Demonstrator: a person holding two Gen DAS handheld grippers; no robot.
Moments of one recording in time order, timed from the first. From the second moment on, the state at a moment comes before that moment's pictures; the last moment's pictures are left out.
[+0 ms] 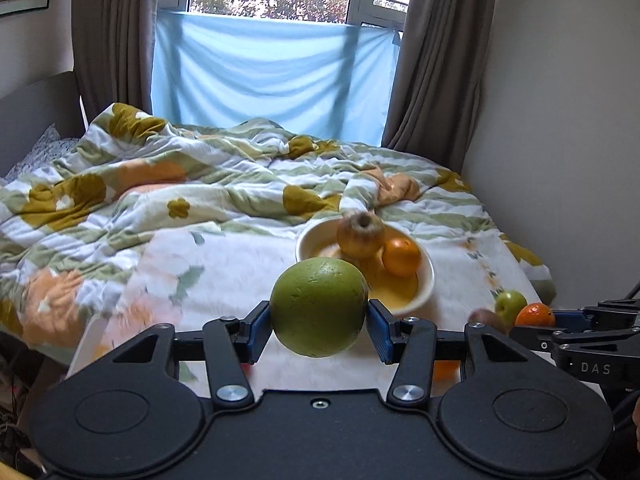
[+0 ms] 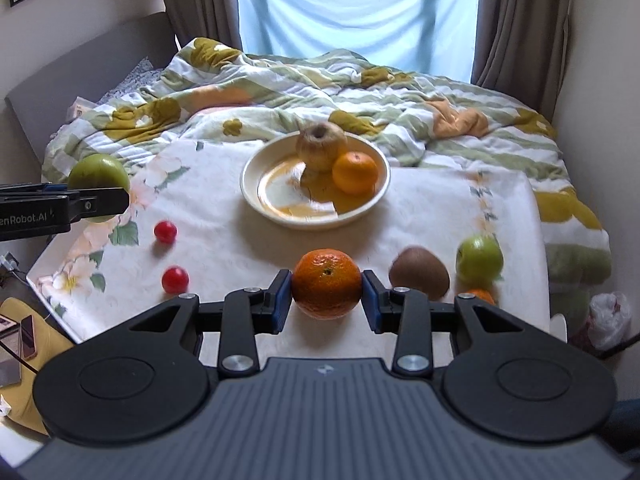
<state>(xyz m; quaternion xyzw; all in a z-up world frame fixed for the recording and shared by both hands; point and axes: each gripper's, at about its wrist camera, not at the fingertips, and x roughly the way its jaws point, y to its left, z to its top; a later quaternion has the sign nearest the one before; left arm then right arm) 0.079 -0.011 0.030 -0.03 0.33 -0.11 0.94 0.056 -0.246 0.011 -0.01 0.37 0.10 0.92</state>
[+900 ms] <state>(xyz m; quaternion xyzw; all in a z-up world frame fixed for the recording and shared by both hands) 0.283 -0.031 -0.028 0.07 0.38 -0.22 0.90 0.205 -0.228 -0.015 0.04 0.40 0.00 0.91</state>
